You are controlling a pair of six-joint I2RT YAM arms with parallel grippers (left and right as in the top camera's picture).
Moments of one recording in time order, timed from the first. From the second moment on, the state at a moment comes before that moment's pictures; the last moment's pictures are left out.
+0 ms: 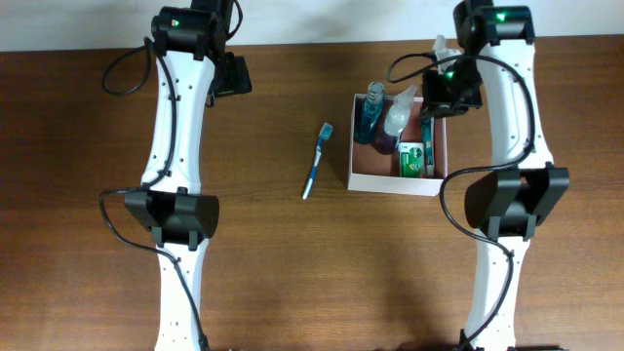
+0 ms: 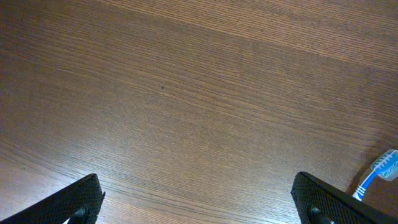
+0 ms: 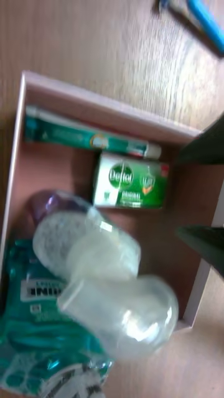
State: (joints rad) left arm -0.18 2.50 2.87 -1.67 -0.23 -0.39; right arm -0.02 2.42 2.60 -1.69 -0.22 -0.01
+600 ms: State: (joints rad) left arm -0.18 2.50 2.87 -1.67 -0.23 -0.39; right arm -0.30 2.12 2.48 -1.69 -0.21 -0.02
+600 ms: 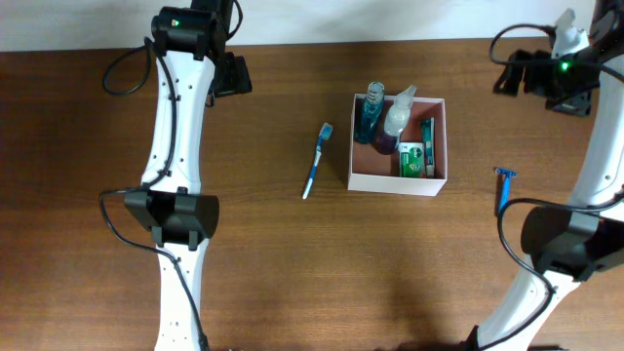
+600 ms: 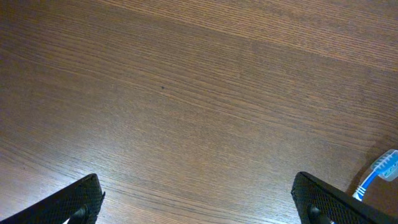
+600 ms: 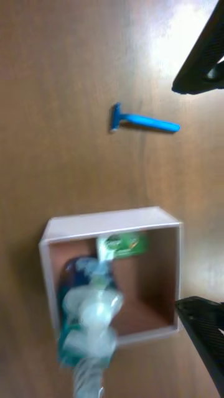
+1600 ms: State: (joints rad) left arm -0.18 2.50 2.87 -1.67 -0.23 -0.39; right arm -0.32 2.06 1.76 -1.28 0.05 0.06
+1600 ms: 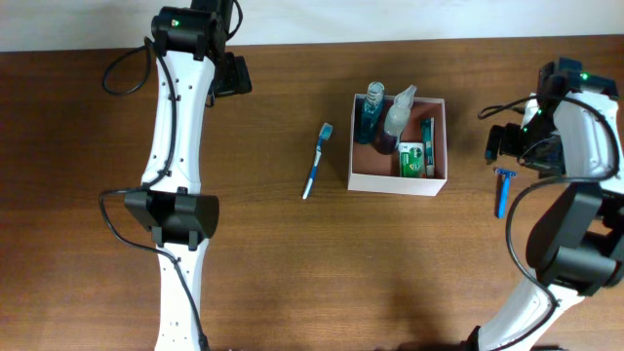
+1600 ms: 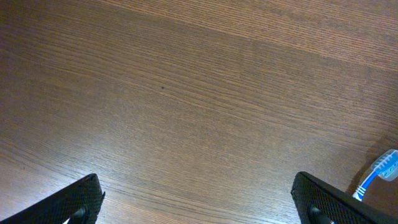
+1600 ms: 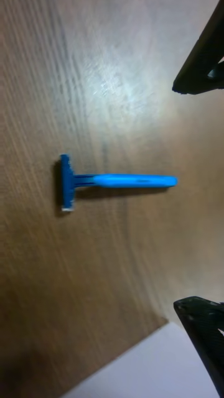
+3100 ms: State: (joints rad) left arm -0.18 2.50 2.87 -1.67 -0.23 -0.39; right arm -0.41 2.23 1.72 -1.20 -0.08 -0.10
